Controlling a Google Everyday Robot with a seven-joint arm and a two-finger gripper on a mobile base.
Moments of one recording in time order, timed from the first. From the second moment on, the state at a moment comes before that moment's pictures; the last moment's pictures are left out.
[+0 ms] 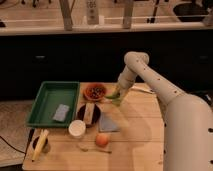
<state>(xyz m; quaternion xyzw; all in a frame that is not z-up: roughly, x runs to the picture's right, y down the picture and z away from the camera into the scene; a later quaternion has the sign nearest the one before) 0.104 0.037 0.875 -0.32 -0.24 -0.20 0.89</state>
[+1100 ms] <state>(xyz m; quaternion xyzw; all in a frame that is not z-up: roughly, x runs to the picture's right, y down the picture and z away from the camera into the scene) 0.119 0.017 0.872 -0.32 -0.27 -0.19 0.89</state>
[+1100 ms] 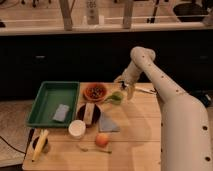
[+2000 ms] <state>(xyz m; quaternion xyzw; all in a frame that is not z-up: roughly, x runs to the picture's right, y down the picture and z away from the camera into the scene) 0.117 0.017 0.875 -0.33 -0.28 -0.21 0.88</state>
